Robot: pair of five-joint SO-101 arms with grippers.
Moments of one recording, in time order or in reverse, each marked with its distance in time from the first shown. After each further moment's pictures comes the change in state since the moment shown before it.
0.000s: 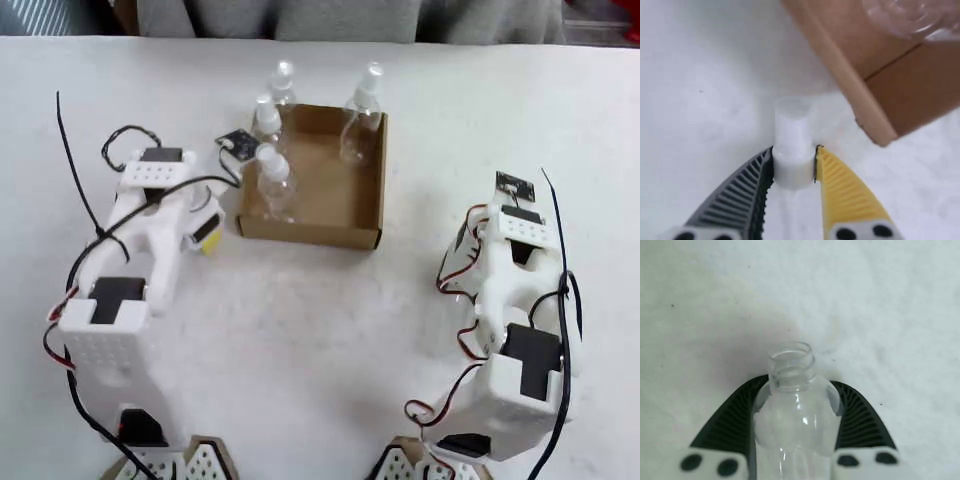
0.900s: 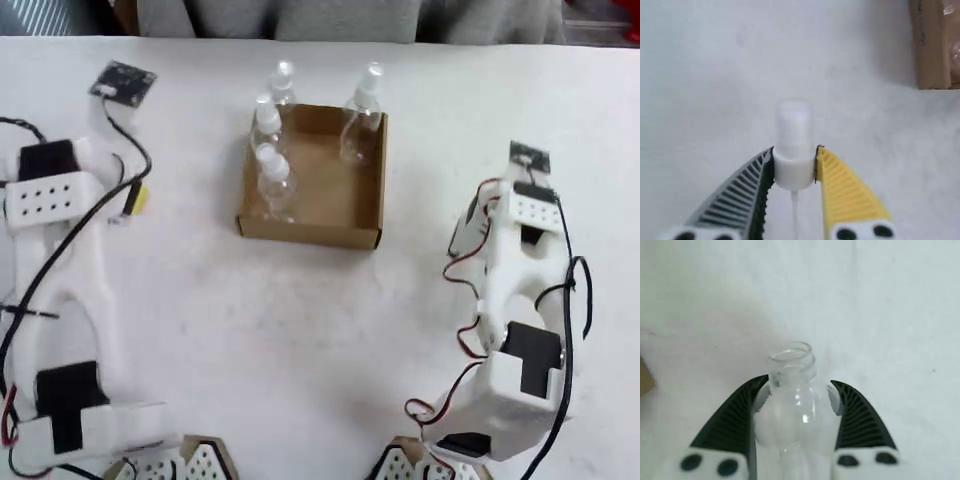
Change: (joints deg) left arm -13.3 -30.7 1.4 9.5 12.8; right arm 0.3 0.1 -11.4 4.8 0.0
